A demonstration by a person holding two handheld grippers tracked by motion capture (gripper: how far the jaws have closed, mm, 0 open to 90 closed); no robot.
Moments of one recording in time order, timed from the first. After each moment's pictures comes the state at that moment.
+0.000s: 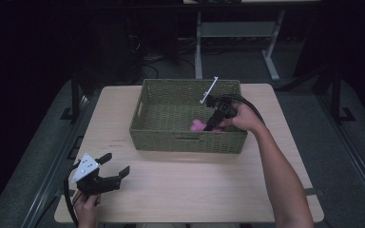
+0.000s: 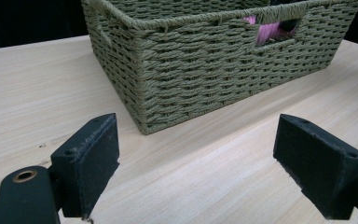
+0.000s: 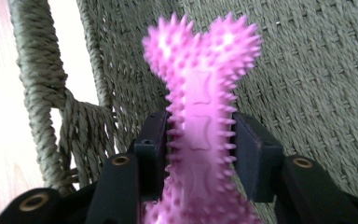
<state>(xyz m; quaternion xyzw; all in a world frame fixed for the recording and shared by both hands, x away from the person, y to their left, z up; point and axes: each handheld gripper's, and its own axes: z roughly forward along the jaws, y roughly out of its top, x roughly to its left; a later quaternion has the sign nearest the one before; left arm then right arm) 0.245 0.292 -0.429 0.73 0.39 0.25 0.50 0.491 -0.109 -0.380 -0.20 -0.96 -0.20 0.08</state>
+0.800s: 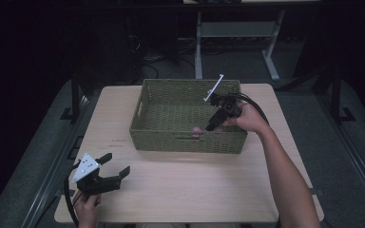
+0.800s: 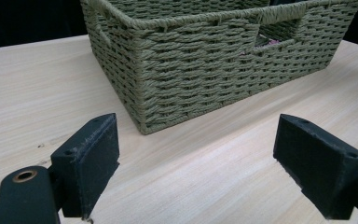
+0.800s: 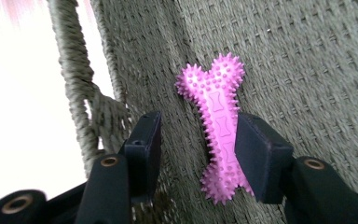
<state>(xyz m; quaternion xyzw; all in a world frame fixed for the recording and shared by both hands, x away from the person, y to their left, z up) 0.244 0.292 -0.429 0.73 0.39 0.24 0.50 0.481 -0.119 -0.365 -0.21 -0.95 -0.21 0.07</state>
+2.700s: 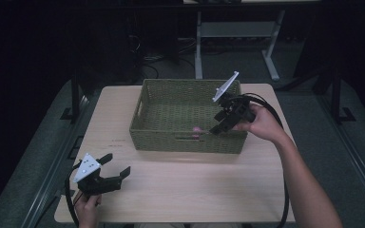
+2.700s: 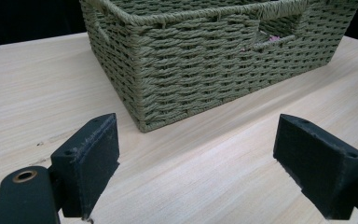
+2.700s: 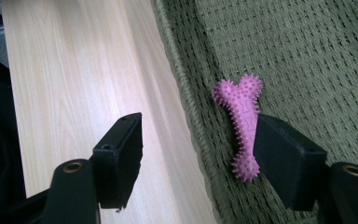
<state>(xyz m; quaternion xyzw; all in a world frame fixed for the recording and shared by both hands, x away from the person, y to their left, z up) 0.244 0.290 -0.430 0.74 0.39 0.24 0.50 0.419 -0.135 -0.310 -0.19 -0.94 -0.27 0.01</state>
